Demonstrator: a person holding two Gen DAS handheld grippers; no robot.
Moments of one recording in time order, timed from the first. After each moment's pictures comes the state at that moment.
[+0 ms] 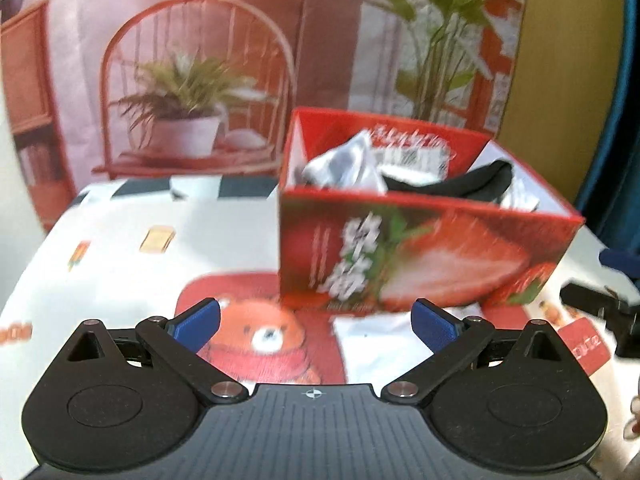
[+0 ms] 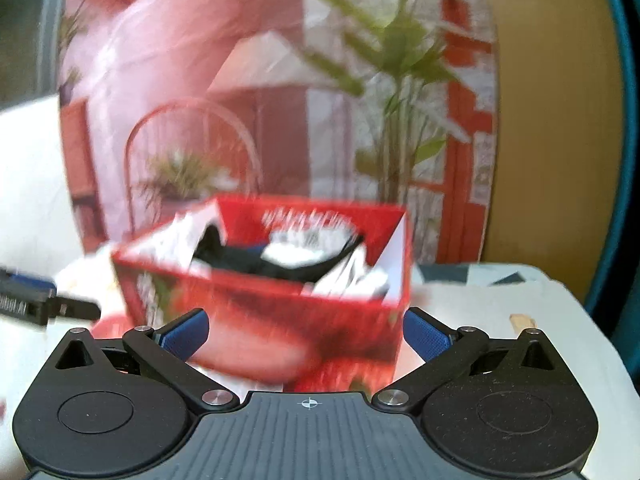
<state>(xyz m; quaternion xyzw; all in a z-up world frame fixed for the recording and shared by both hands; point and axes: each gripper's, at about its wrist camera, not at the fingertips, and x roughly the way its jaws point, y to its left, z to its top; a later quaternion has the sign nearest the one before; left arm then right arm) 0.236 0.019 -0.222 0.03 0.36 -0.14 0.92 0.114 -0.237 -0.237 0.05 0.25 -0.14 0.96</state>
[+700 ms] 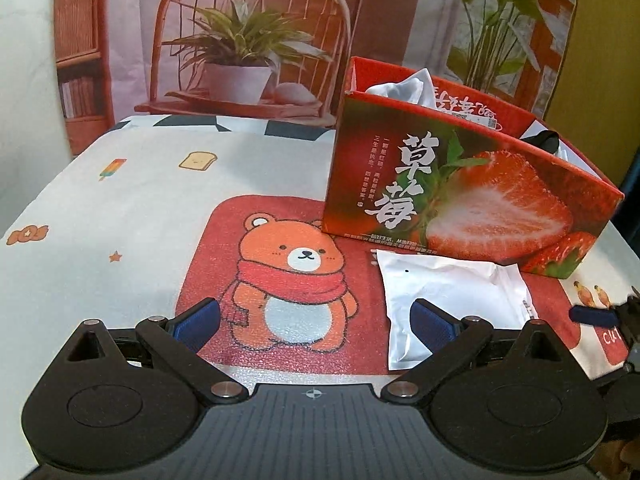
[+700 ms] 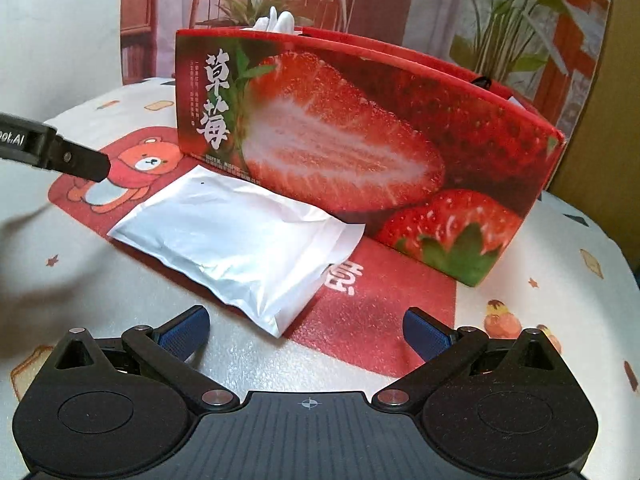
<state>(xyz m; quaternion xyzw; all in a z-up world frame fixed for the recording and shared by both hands) 0.213 0.040 -0.261 -0.01 0.38 -0.08 0.92 0.144 -0.184 -0.318 -0.03 0.41 -0.07 0.91</state>
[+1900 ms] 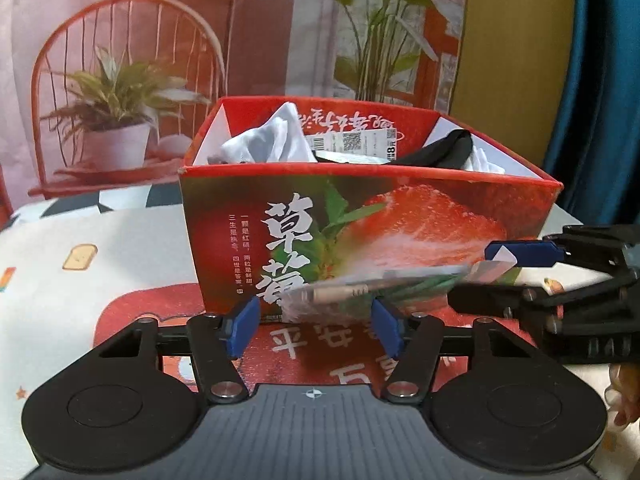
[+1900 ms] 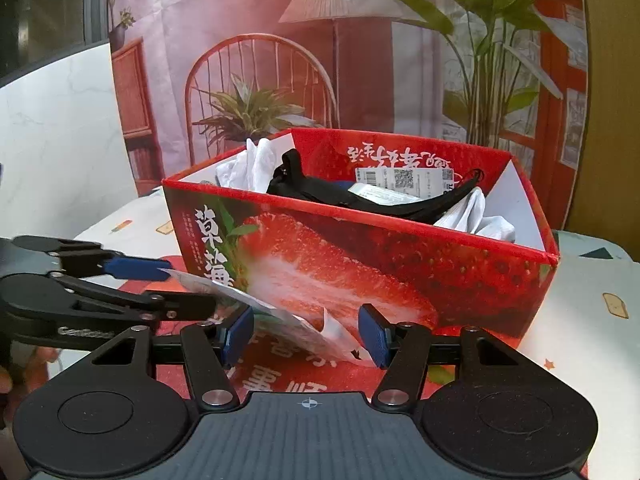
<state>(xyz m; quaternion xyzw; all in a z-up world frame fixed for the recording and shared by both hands) 0.264 -0.014 -0.260 0.05 0.33 -0.23 0.91 0.168 -0.218 -0.264 0.06 0.30 -0.03 0.95</state>
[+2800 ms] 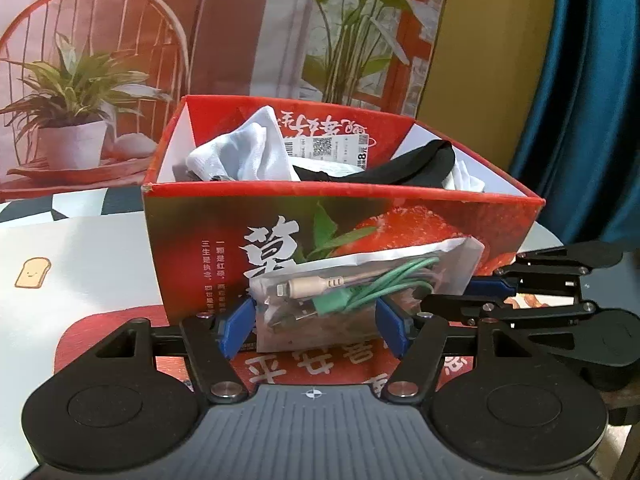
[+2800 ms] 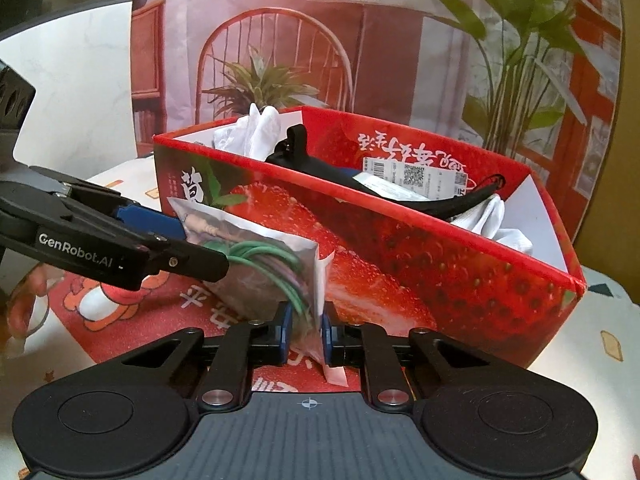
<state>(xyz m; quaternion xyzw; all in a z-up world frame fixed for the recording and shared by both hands) 0.290 -0.014 -0.264 0.03 0.33 -0.30 0.89 0.188 -0.219 -0.283 0.00 0.32 -0.02 0.95</state>
